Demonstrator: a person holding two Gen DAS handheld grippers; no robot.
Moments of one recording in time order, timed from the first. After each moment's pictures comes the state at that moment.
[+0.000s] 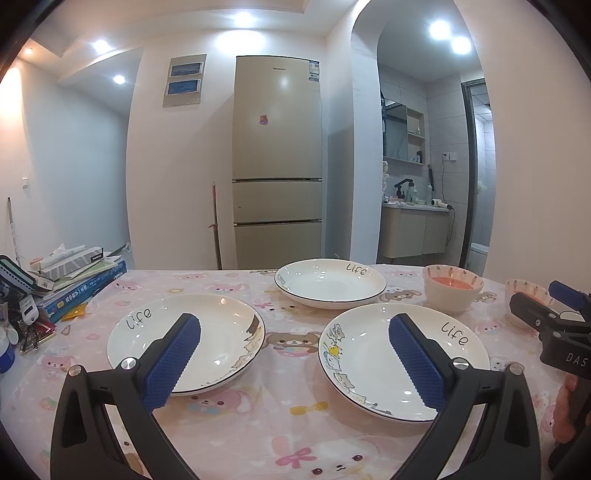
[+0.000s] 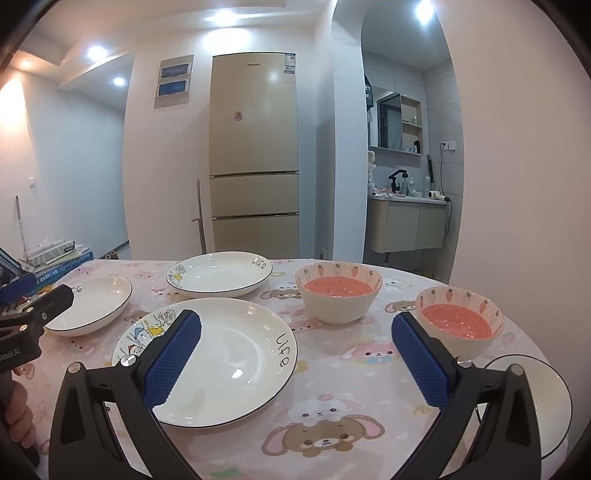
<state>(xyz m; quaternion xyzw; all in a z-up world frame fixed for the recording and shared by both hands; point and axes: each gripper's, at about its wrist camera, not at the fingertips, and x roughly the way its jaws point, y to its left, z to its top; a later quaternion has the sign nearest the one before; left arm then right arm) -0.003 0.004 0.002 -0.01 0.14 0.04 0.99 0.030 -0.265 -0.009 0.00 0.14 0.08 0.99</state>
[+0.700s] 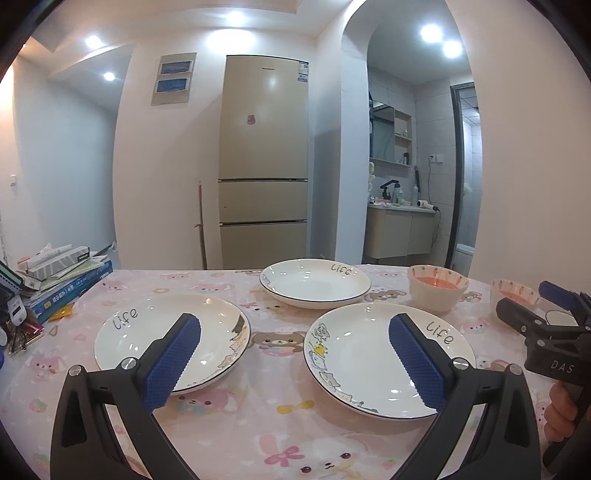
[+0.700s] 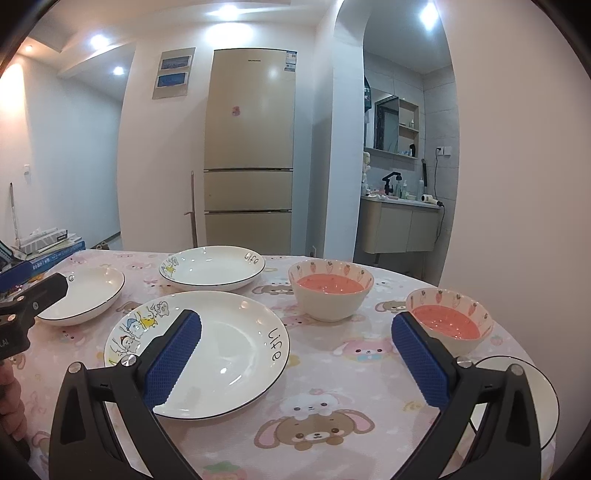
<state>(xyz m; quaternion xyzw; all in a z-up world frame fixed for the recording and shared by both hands) -0.003 0.002 -0.001 -0.02 0.14 0.00 0.99 0.025 -0.260 -0.010 -0.03 0.15 0.07 0.99</state>
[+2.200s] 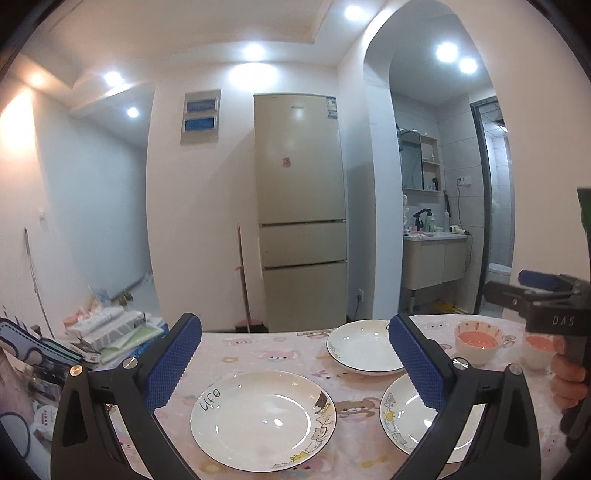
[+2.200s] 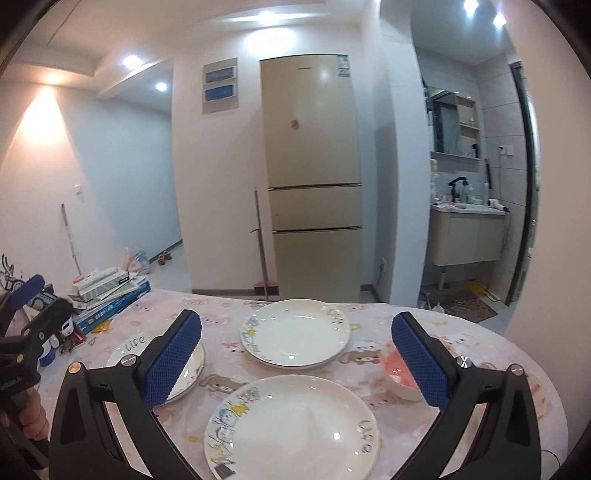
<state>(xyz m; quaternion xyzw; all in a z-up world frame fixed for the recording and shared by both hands) -0.012 0.078 0.100 0.00 0.09 0.07 0.99 0.083 -0.191 0.091 0.00 0.16 0.21 0.96</state>
